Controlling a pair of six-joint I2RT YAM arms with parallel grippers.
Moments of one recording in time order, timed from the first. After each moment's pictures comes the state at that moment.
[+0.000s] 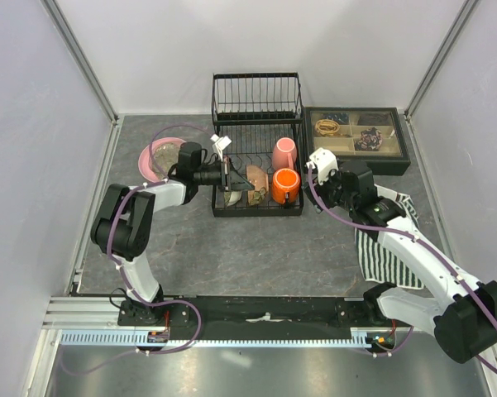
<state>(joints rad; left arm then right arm) -0.31 1.81 0.96 0.43 1.01 -0.56 0.43 1.09 0.82 -0.26 -0.08 -0.30</state>
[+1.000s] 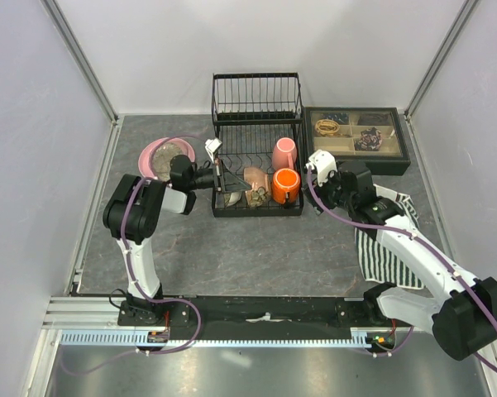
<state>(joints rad) -0.26 1.99 0.85 1.19 1.16 -1.10 0.42 1.11 0.81 -0.26 -0.11 -0.30</state>
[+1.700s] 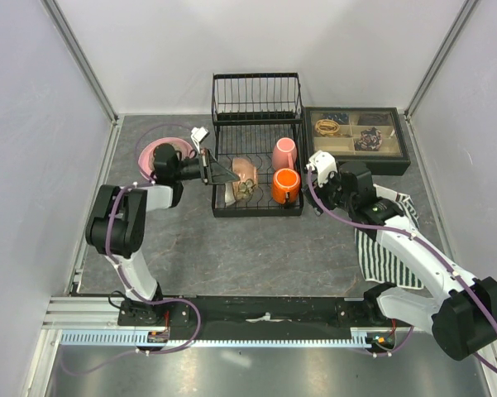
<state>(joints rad) -0.17 1.84 0.87 1.06 1.26 -1.08 0.41 1.11 0.80 -0.25 -0.13 -0.30</state>
